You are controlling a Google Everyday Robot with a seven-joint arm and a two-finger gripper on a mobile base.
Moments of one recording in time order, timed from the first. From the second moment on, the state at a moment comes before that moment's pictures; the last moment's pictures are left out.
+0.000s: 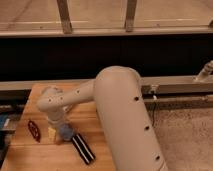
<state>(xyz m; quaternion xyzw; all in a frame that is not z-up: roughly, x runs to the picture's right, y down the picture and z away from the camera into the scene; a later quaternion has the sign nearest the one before) -0.253 0.238 0.807 -0.39 0.08 0.23 0.89</state>
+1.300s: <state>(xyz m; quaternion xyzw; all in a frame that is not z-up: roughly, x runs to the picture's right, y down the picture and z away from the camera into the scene) -0.218 0.163 0.790 -0.36 0.02 0.27 0.89</state>
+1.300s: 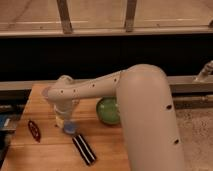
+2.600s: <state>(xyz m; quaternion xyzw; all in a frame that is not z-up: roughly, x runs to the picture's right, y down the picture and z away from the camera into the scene) 0.010 0.051 0.819 -0.30 0.03 0.48 0.82</state>
